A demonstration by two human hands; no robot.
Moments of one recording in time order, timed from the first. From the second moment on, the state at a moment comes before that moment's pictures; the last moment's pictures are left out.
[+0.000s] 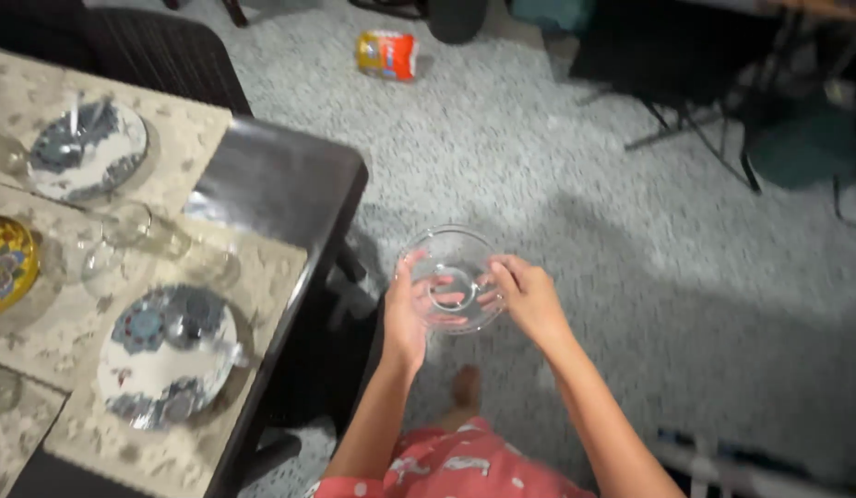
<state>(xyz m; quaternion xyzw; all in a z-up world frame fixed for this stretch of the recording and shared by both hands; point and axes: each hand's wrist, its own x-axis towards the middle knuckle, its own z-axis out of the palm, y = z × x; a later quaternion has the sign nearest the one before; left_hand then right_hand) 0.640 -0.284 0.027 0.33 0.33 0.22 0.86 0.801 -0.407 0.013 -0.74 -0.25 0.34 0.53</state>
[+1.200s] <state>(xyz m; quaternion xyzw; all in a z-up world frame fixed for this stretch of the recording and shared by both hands) 0.880 0.197 -0.015 0.18 0.47 0.65 0.57 1.060 0.273 -0.021 -0.46 -0.54 0.62 0.33</state>
